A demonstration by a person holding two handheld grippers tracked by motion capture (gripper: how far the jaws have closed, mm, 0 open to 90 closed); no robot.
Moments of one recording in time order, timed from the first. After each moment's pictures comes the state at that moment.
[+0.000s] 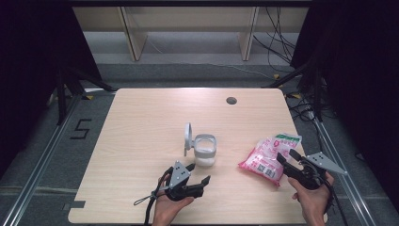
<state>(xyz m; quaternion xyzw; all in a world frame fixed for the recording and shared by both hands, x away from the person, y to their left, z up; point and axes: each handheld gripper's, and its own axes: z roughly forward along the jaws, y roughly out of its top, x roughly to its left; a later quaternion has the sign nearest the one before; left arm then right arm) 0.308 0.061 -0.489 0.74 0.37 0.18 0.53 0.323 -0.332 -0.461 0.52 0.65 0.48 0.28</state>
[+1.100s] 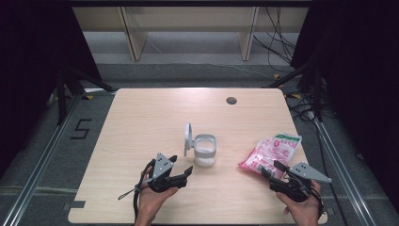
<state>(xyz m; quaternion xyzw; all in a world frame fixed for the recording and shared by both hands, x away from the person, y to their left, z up) 0.325 0.104 -0.476 0.73 0.40 0.21 0.51 0.301 -0.299 -0.470 0.45 0.71 0.49 0.24</state>
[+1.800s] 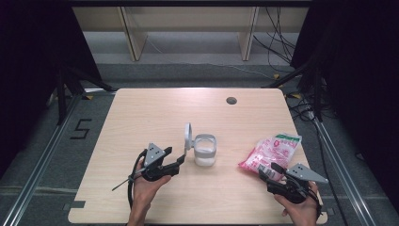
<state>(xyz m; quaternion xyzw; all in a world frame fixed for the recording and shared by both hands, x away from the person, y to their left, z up) 0.349 0.123 -0.467 0.72 0.42 0.22 0.51 0.298 -0.292 -0.473 0.45 0.71 0.49 0.21</state>
